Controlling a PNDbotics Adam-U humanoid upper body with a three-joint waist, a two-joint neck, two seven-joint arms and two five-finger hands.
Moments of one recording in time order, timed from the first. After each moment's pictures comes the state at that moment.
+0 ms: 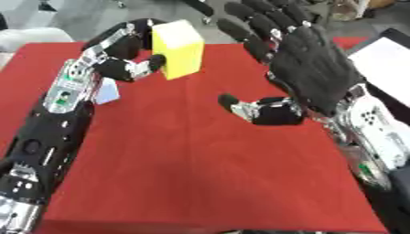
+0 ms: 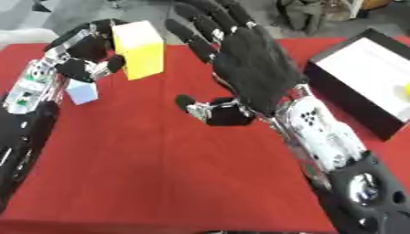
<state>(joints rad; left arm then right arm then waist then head) -0.71 0.33 -0.05 -1.29 0.24 -0.32 -0.80 -0.66 -0.22 0.50 -1.83 1.33 -0.19 0.05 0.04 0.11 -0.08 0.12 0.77</state>
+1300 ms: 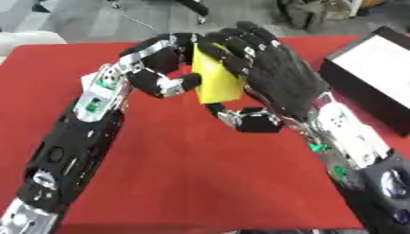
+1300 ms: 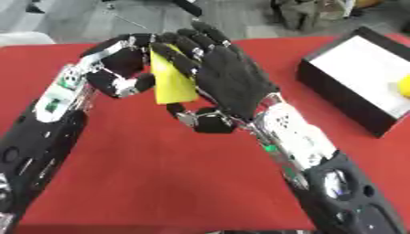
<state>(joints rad) -0.72 0.26 -0.19 -1.36 0.32 -0.25 -0.87 -0.65 -0.19 0.53 -1.76 1.32 -0.19 0.03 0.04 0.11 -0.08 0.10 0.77</state>
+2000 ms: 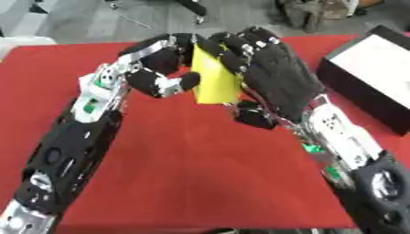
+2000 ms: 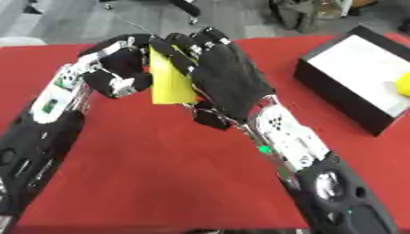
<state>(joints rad) -0.72 0.26 -0.19 -1.40 0.34 -0.24 -0.88 -0.63 -0.18 0.53 -1.75 1.35 -0.09 -0.12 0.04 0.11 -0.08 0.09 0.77</state>
